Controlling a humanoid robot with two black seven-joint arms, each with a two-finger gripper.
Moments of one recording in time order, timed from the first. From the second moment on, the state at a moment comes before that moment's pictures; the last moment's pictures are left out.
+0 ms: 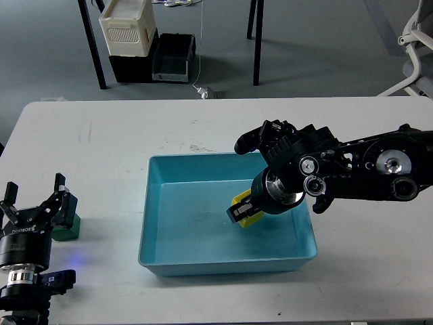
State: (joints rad) left arm 0.35 -0.04 -1.61 -1.52 -0.43 -0.49 0.08; right arm 1.50 -0.17 -0.31 1.38 -0.81 0.49 -0.49
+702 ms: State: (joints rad) left arm 0.35 -0.04 -1.61 -1.52 -0.43 -0.49 0.08; right arm 1.47 -0.15 -0.19 1.26 -0.79 0.49 -0.49
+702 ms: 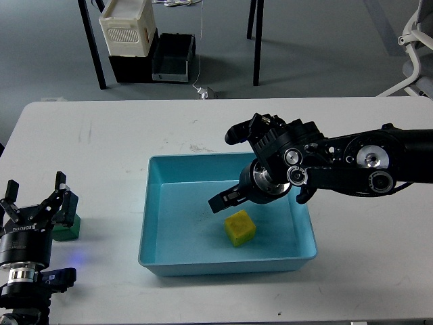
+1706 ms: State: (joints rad) left arm 0.33 -0.04 -1.61 -1.50 -0.42 -0.49 0.08; right arm 1.17 -0.33 0.85 0.70 0.10 0.49 -0.49
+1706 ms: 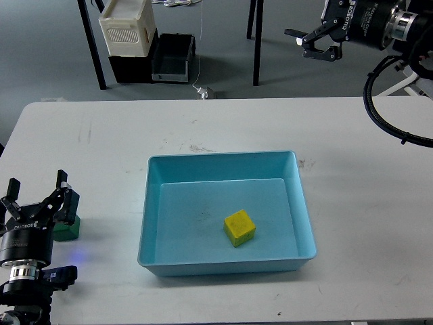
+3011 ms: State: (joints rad) left arm 0.31 -0.04 -1.61 -1.52 -0.42 -0.49 0.08; right arm 0.62 -0.27 1.67 1.04 0.21 0.44 -0.45
